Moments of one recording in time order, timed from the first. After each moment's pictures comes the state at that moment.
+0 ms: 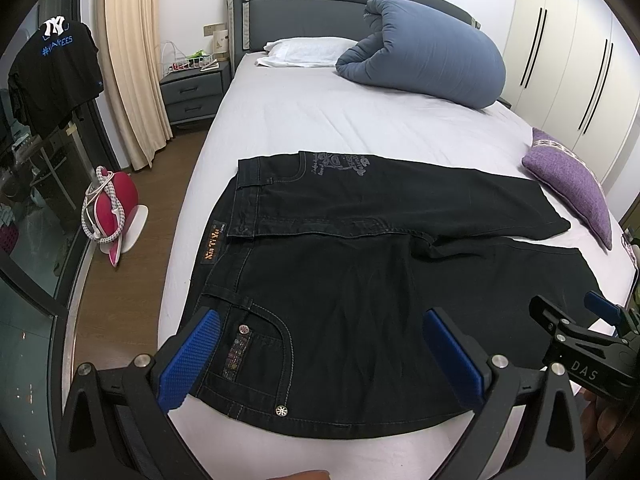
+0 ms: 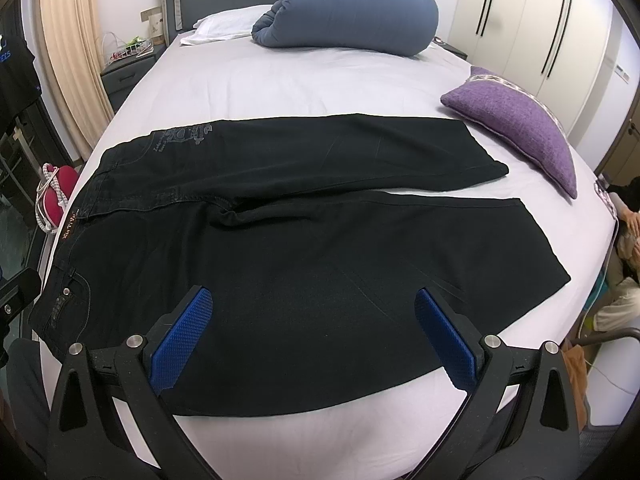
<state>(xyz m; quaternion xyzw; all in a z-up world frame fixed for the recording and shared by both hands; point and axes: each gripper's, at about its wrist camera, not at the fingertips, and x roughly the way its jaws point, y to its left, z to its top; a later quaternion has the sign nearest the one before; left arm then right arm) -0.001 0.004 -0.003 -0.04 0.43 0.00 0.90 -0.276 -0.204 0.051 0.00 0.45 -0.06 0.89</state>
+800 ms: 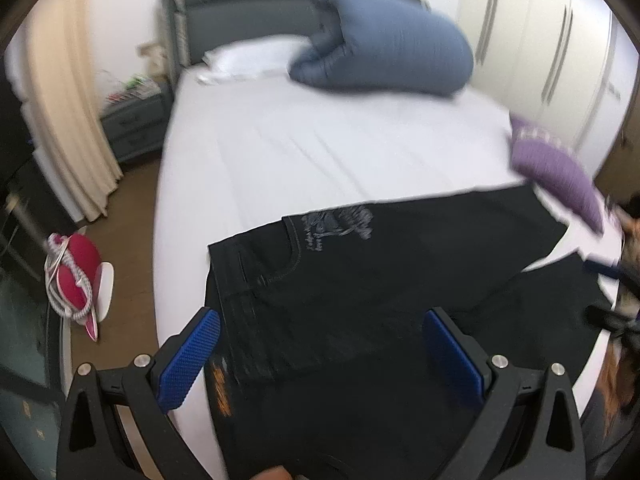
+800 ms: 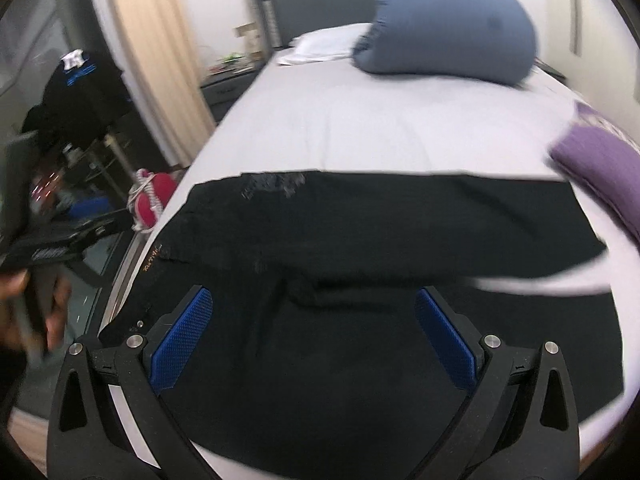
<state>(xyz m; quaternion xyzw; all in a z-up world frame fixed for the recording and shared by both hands) 0.170 0.050 0.007 0.02 0.45 -0.10 0.89 -0.173 -0.223 0.088 0.02 0.41 0.18 0.89</state>
